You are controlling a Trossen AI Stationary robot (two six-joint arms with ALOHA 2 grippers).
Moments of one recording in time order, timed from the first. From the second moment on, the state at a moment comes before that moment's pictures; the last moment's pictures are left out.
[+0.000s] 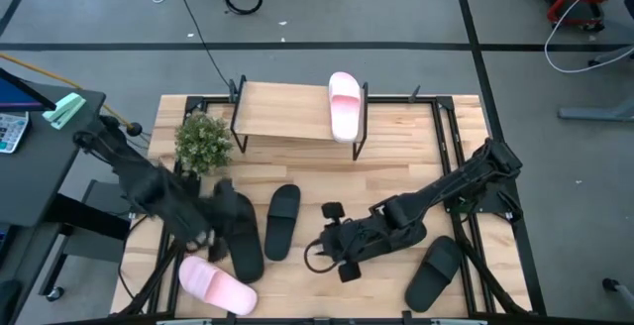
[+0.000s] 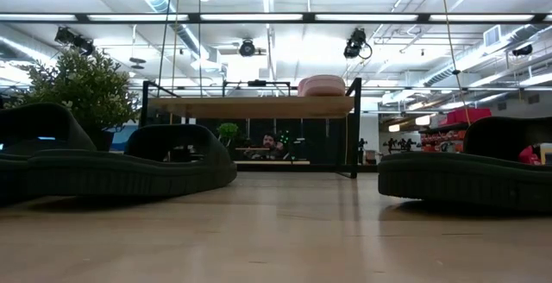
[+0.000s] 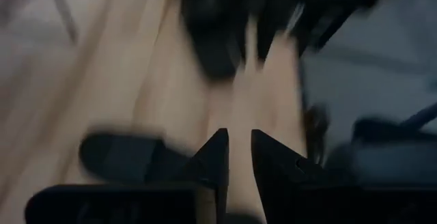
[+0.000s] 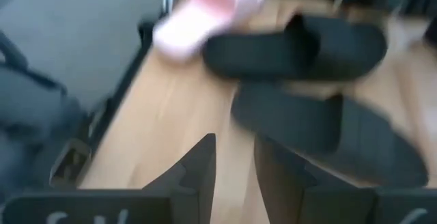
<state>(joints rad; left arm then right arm) -0.71 1.23 1.34 -0.93 -0.46 -0.74 0.44 1.76 1.36 -0.29 0.15 0.15</state>
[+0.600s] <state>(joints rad) -0.85 1.87 1.50 -1.18 0.26 -1.49 0.47 1.77 1.36 -0.47 0.15 0.12</state>
